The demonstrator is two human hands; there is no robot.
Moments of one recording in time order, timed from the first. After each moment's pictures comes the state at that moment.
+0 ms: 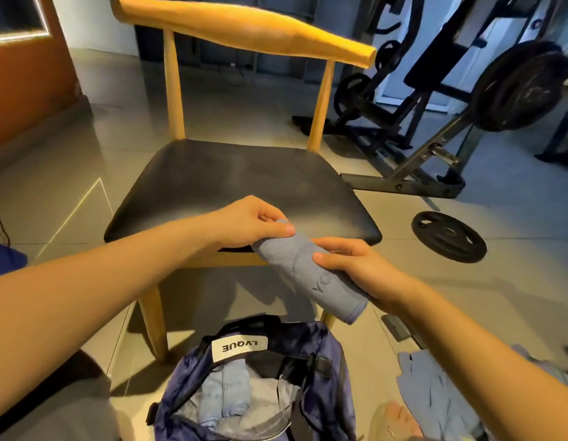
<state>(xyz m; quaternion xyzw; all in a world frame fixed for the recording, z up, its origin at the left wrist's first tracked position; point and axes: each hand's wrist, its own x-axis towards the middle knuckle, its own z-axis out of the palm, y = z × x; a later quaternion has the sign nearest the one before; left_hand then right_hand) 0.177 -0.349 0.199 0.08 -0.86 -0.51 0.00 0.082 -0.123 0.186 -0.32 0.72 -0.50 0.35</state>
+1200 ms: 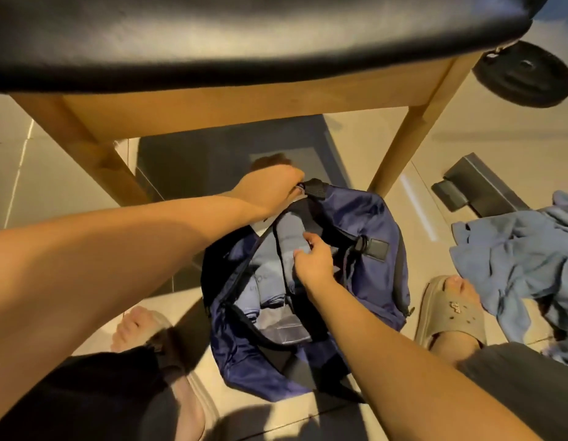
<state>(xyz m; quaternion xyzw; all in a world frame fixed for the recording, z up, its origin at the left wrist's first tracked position) 0.125 -0.368 -0.079 -0.01 -0.99 -0.13 -0.02 0.156 -0.205 -0.161 0.03 0.85 -0.44 0.29</state>
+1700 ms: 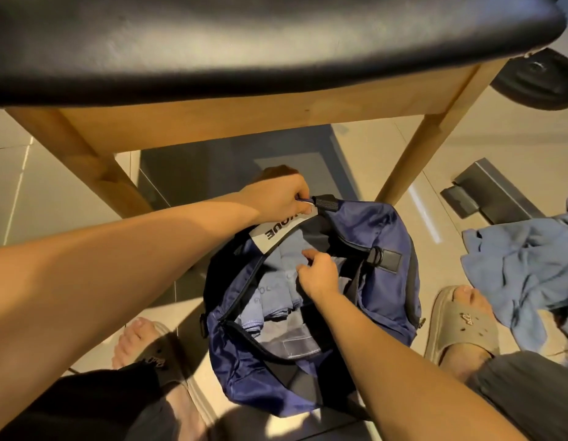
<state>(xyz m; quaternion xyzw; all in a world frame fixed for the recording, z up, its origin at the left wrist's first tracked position) 0.115 -0.377 -0.072 0.02 -0.96 -0.26 -0.14 0.147 -0.209 -0.197 0.00 0.88 -0.35 0.32</state>
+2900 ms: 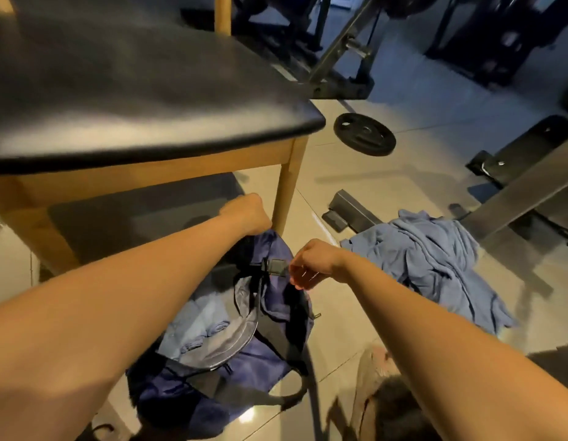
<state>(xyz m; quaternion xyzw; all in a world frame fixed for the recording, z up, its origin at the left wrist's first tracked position) 0.108 -0.258 0.025 0.11 -0.96 -0.24 -0.13 0.102 -0.065 0.002 -0.02 0.85 -0.33 0.41</state>
